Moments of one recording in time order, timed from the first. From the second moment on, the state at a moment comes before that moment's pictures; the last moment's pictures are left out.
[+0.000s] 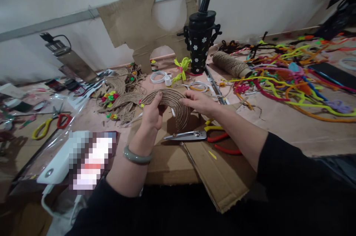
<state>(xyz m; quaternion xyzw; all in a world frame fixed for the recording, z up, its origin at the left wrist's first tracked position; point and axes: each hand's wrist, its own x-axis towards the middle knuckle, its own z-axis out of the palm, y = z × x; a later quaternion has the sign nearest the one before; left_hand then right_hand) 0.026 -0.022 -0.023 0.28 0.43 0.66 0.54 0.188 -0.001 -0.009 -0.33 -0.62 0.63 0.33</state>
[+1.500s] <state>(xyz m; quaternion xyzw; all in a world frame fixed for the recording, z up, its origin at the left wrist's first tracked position) 0.019 -0.021 -0.003 0.22 0.51 0.62 0.56 0.197 0.012 -0.007 -0.42 -0.51 0.58 0.48</state>
